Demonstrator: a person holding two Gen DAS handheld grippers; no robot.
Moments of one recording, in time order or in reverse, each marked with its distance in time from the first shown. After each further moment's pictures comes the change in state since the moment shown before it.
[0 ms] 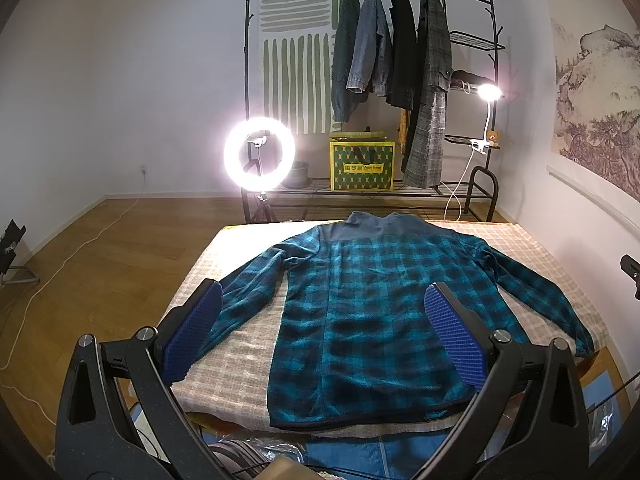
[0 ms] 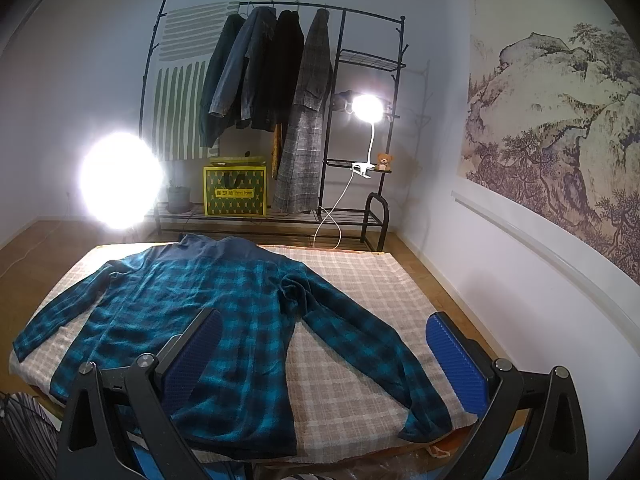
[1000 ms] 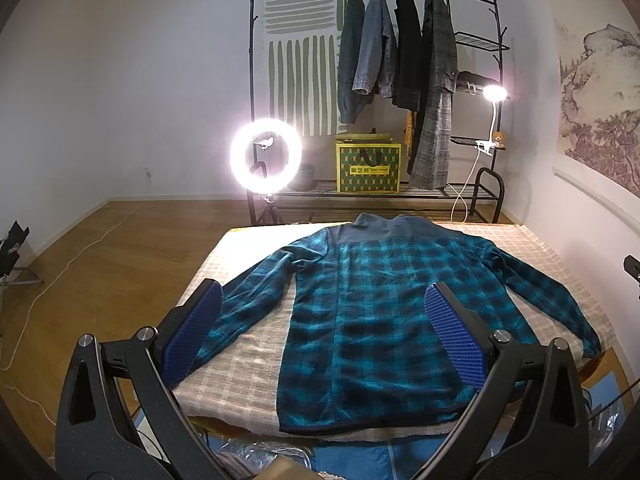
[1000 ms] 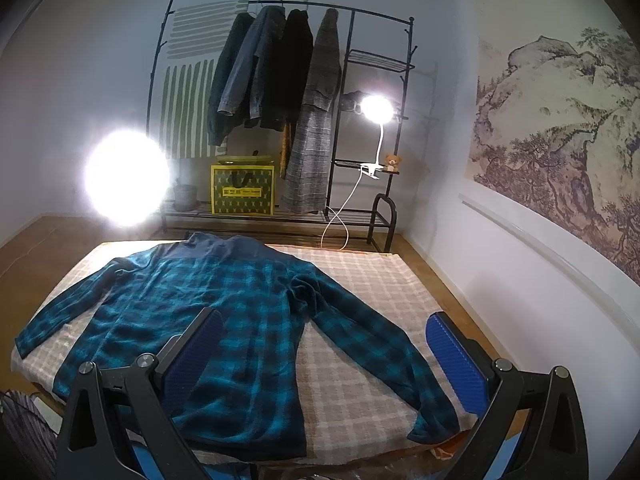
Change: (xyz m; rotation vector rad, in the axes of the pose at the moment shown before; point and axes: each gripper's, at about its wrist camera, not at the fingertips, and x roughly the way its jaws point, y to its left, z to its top) left arm 0.000 0.018 0.010 -0.006 -0.006 0.013; right arm 0.002 0.016 -0.001 -0.021 -0.006 0.017
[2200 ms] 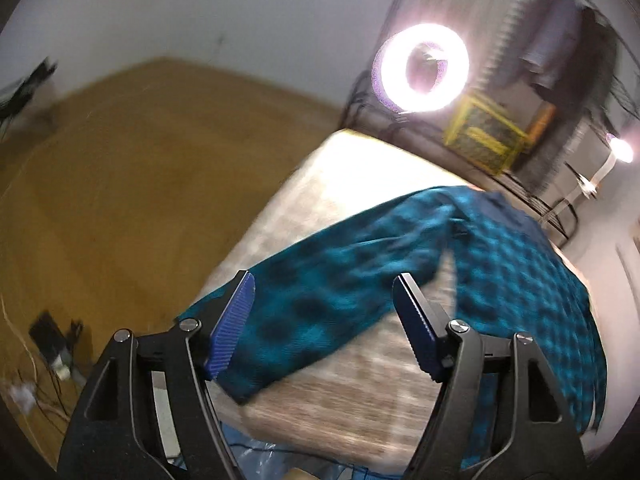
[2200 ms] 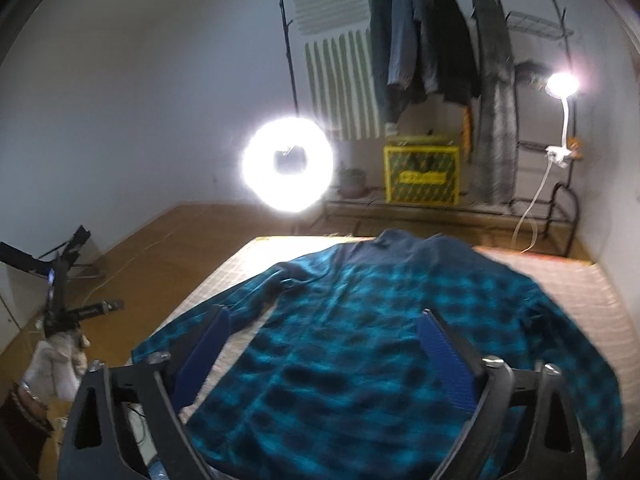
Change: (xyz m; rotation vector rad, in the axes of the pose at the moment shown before) left arm 0.204 0.291 -0.108 -0.438 0.303 0.124; right arm 0.128 0.212 0.046 -0.033 0.088 0.612
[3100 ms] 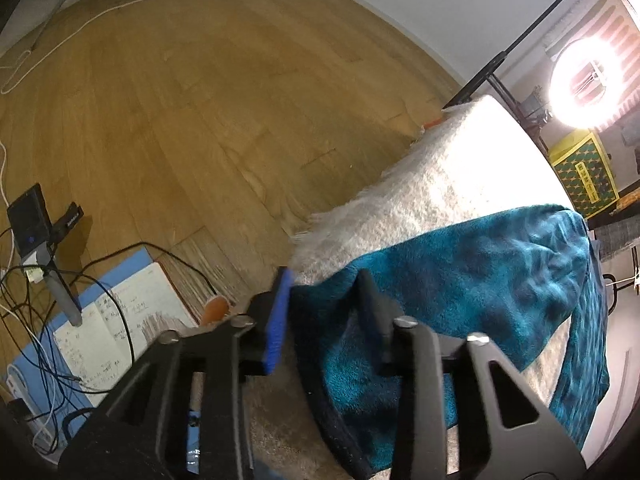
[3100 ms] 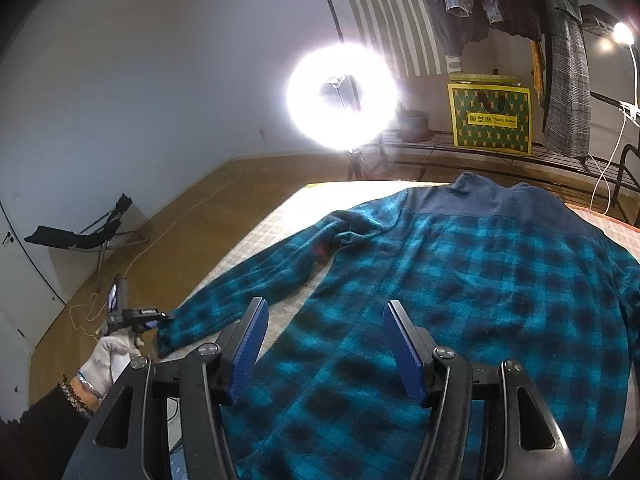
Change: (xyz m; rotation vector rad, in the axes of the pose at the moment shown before) left arm 0.131 0.127 -0.048 -0.362 0.192 0.129; right arm 0.115 0.023 -0.020 0.002 0.183 0.209
